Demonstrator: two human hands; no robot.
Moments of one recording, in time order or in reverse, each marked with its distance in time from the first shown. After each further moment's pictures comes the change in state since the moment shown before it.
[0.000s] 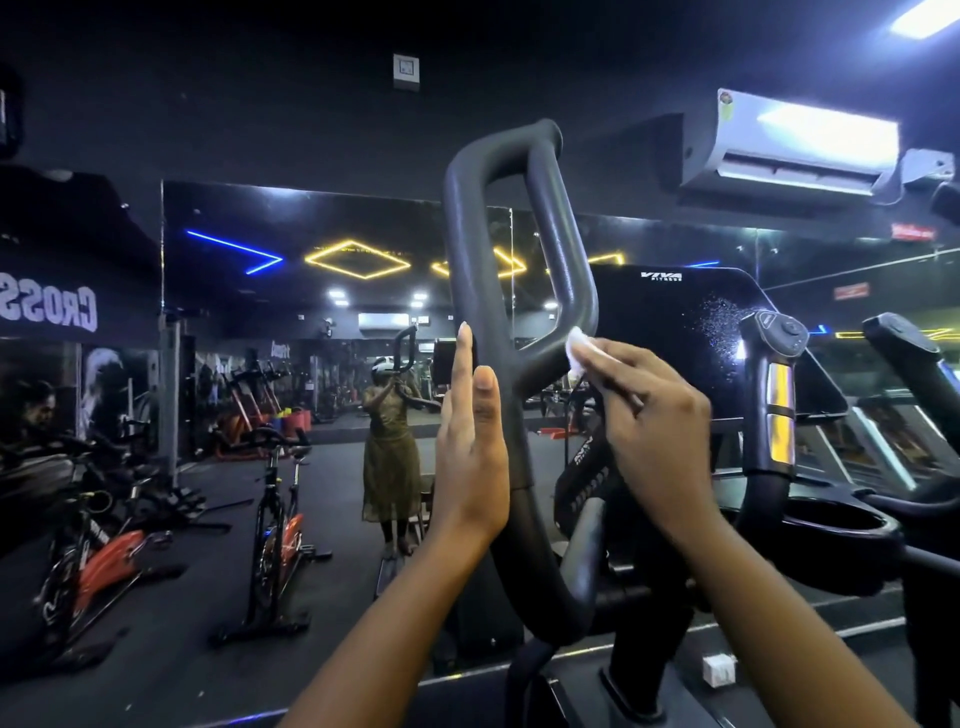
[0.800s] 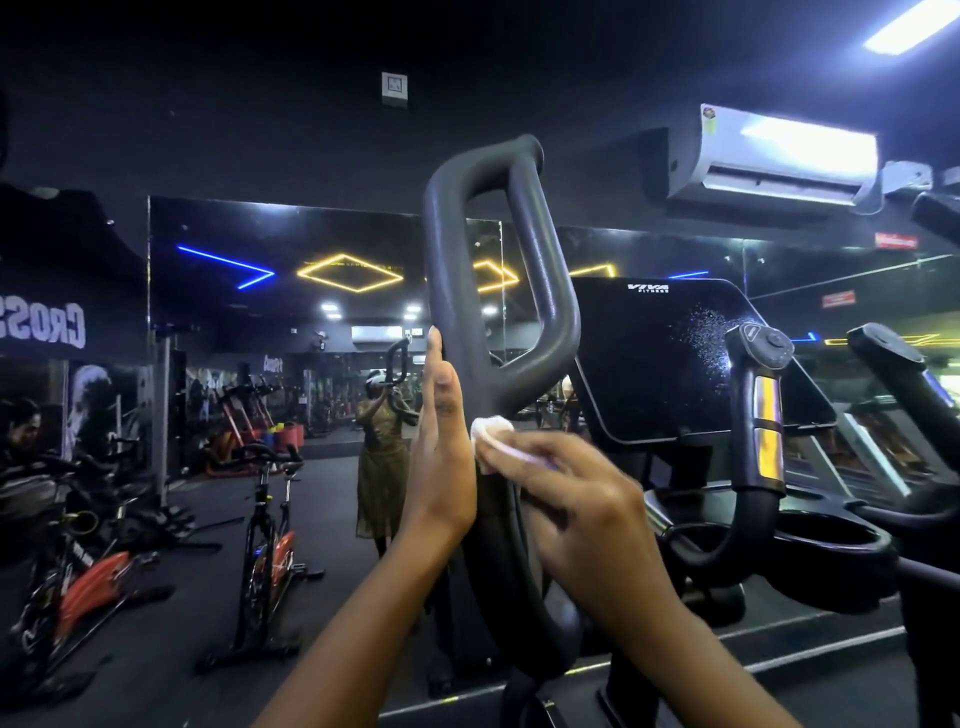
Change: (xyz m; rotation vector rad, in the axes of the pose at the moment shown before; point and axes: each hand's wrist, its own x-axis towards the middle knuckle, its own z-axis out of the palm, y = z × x) left_hand 0.020 -0.010 0.000 -0.128 0.047 -0.007; right_hand -0.039 -0.034 0.006 0.022 -0.112 -0.267
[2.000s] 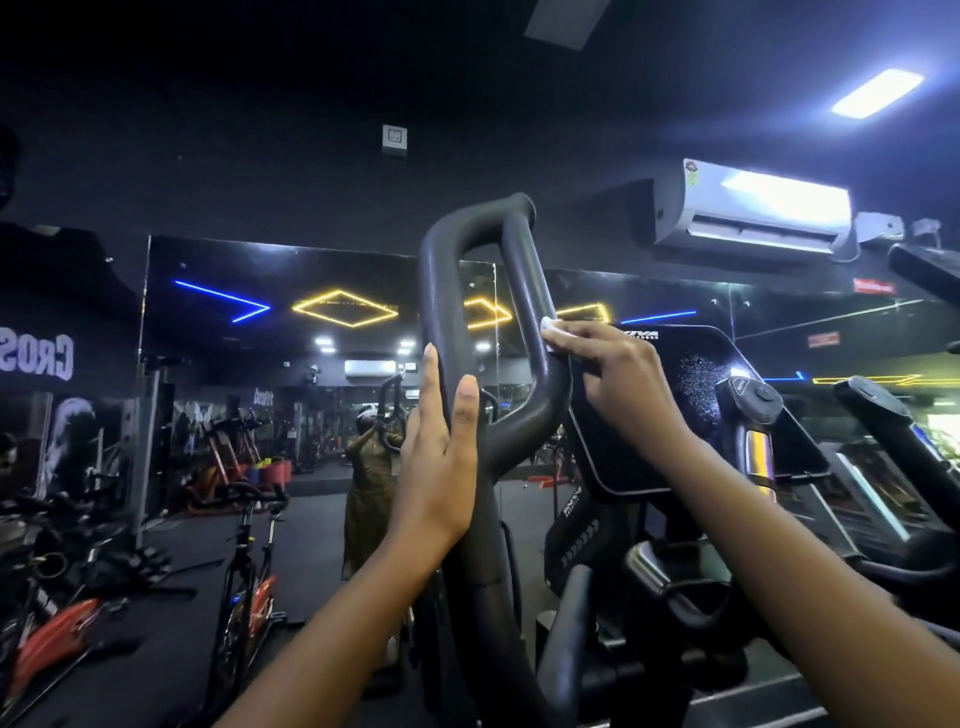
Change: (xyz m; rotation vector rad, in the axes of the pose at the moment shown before) left_hand 0.029 0.019 0.003 0.282 -0.012 -0.047; right_hand 0.117 0.106 -0.014 -0.212 -0.116 0.050
